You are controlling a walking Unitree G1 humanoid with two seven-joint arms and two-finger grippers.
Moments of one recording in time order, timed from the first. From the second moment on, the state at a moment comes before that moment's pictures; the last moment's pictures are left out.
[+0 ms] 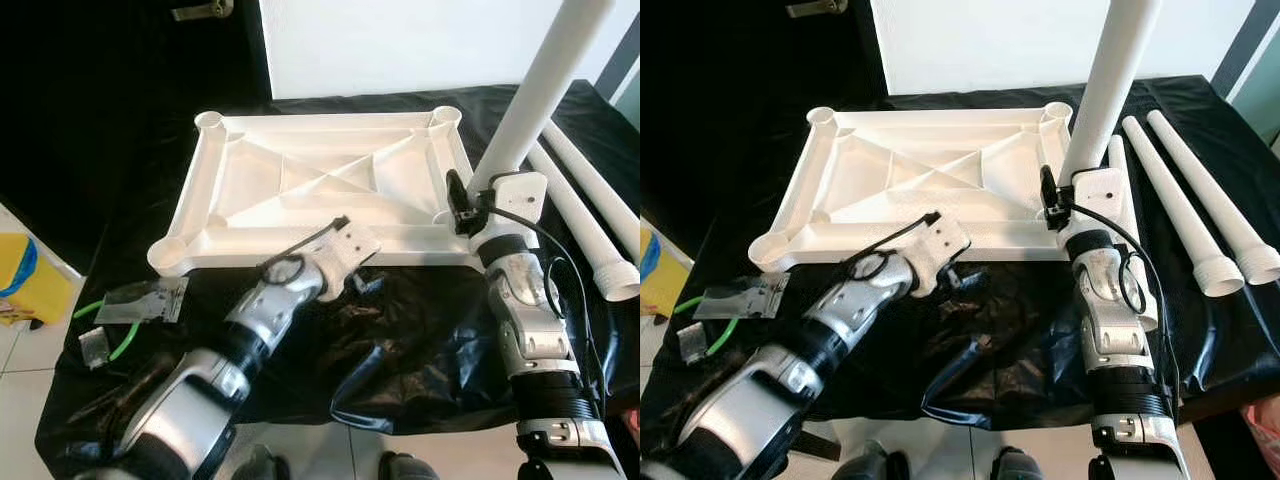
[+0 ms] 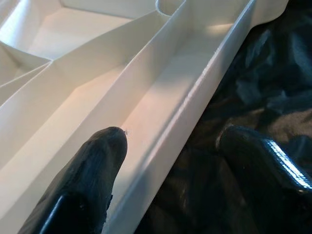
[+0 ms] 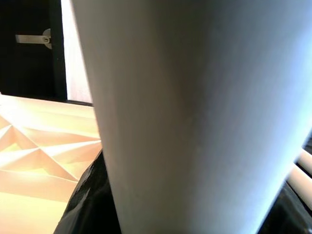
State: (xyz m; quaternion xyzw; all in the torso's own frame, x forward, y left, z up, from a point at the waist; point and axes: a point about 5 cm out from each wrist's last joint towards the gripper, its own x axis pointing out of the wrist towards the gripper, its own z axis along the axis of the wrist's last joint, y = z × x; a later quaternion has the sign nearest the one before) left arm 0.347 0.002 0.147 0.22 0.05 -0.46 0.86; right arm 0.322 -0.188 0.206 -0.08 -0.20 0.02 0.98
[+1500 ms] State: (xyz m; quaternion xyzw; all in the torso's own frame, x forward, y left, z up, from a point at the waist) left arm 0.324 0.084 0.143 0.36 0.09 -0.62 0.69; right arm 0.314 -0.191 0.199 -0.09 -0.19 0.01 0.98
